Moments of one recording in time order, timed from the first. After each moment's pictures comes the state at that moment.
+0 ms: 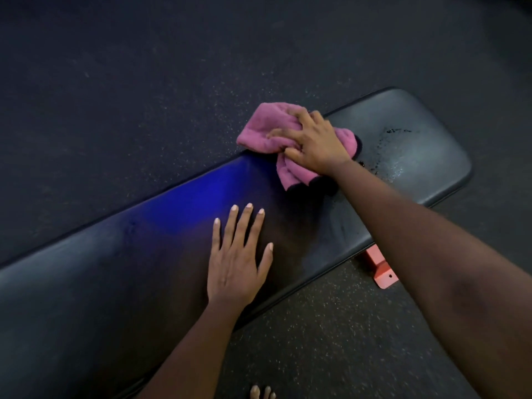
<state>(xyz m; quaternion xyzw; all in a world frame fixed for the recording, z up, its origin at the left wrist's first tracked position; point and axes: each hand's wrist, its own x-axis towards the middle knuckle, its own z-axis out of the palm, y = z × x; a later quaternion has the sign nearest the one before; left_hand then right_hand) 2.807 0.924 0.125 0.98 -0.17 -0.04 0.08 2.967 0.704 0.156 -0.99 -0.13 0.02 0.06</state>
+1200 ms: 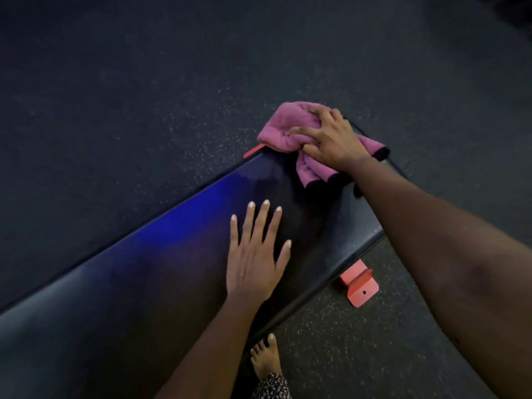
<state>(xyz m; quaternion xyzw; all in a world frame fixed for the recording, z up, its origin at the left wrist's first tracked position) 2.878 0.754 0.127 0.97 -0.22 -0.05 0.10 3.010 0.519 0.156 -1.00 -0.04 0.02 0.06</state>
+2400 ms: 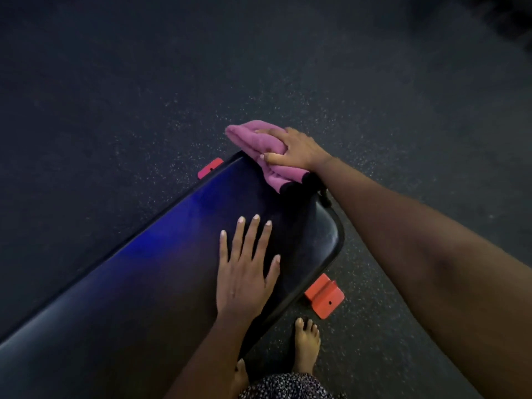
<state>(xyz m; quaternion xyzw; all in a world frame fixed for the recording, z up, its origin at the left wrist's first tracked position) 2.905 0.622 0.123 0.96 -0.27 -0.05 0.08 3.055 0.400 0.142 -0.95 0.04 0.17 0.24</state>
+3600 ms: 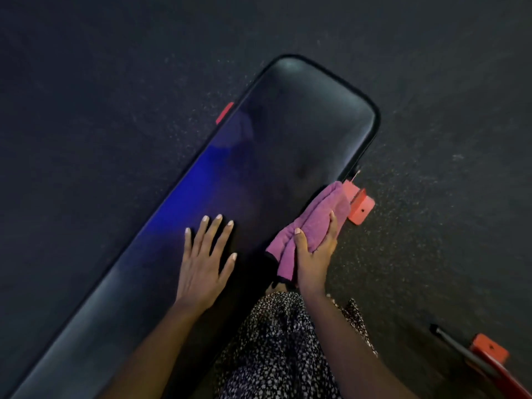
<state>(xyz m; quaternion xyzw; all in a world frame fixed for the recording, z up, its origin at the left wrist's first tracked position) 2.868 0.888 0.145 0.91 -0.39 -0.14 0.06 2.761 0.722 0.135 -0.60 0.56 -0.16 0.55</state>
